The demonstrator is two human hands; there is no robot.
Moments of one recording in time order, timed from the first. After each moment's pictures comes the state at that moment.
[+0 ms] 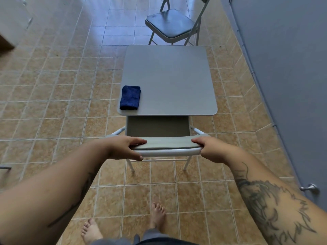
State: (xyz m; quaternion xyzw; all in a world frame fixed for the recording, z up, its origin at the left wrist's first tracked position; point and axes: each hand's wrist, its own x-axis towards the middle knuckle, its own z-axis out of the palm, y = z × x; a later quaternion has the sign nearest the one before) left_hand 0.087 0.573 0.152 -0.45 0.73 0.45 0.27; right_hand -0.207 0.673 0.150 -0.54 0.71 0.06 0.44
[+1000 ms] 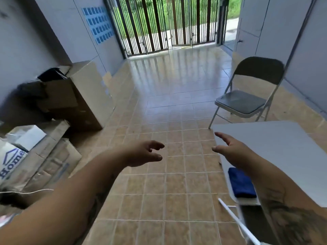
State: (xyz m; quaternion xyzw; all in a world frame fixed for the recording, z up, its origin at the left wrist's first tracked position) left_hand 0.476 0.283 0.344 -0.53 0.77 0.35 0.04; right_hand 0.190 0.355 0.298 -0.50 0.69 -0.33 0.40
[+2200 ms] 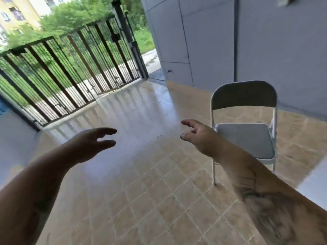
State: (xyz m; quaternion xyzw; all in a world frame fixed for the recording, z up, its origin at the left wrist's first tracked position) left_hand 0.370 -0.615 0.437 -0.37 0.92 0.16 -0.03; right_hand 0.132 -0.402 0.339 -0.39 0.71 -0.53 0.26
